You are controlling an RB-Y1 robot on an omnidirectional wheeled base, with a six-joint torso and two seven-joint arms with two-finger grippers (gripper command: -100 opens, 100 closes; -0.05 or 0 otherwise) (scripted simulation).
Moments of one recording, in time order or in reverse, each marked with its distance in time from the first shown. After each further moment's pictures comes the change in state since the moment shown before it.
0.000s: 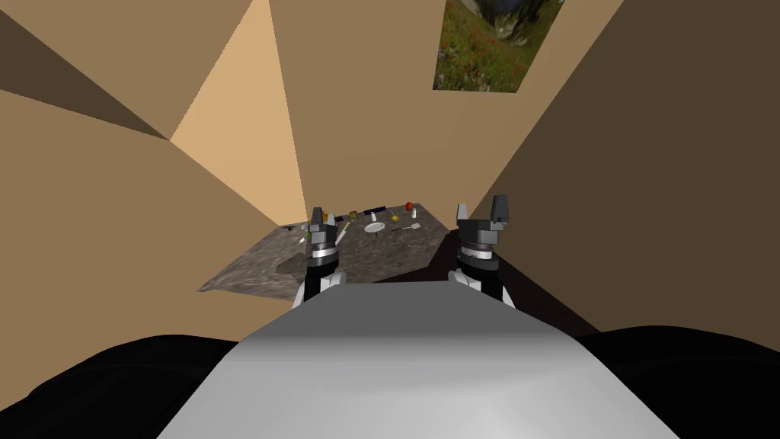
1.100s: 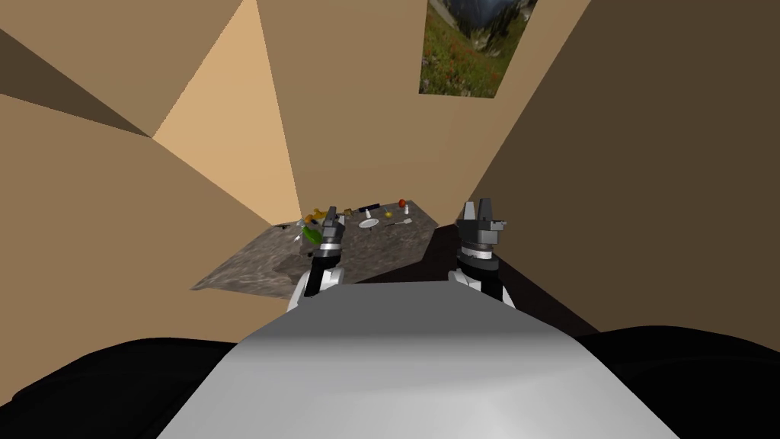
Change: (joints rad) left arm -0.087 0.143 0.002 0.056 -0.026 0.184 0.074; right arm 0.000 0.000 0.000 0.000 0.000 0.000 0.000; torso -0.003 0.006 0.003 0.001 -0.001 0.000
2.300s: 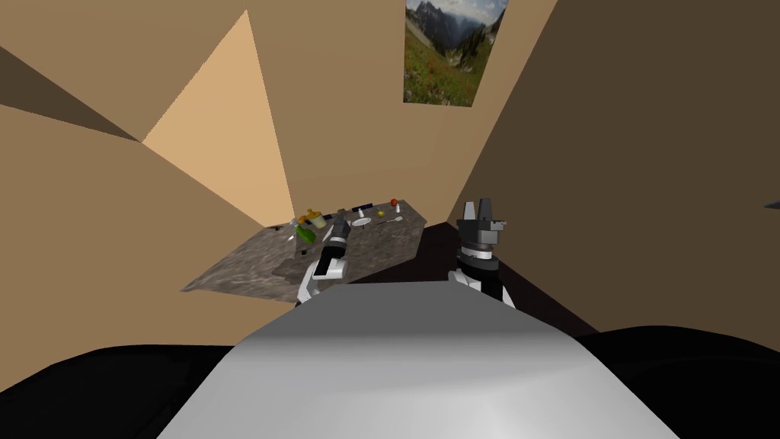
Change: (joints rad) left arm -0.128 0.014 0.010 0.104 0.013 0.314 0.093; right arm 0.000 0.000 0.000 0.000 0.000 0.000 0.000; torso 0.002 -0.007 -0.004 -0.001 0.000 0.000
